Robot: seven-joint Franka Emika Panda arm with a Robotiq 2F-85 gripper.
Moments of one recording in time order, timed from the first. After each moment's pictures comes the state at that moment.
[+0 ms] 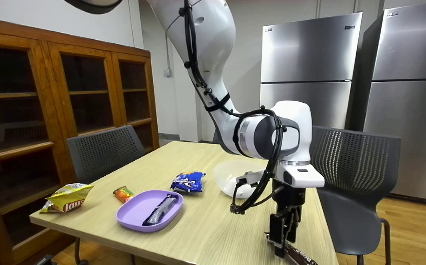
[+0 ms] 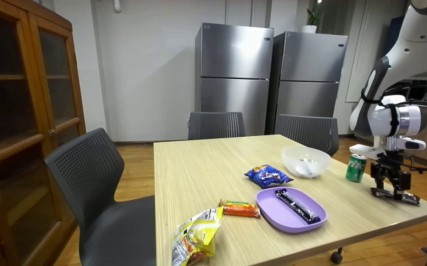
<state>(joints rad) -0.28 0.77 -0.43 -1.95 0.25 2.49 1.15</state>
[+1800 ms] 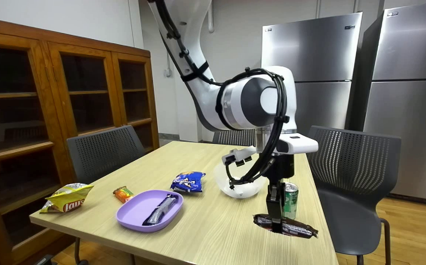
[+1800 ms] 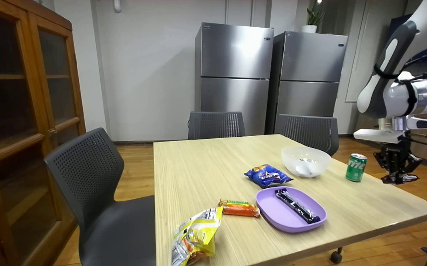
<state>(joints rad) -0.22 0.52 -0.46 -2.15 0.04 2.50 1.03</state>
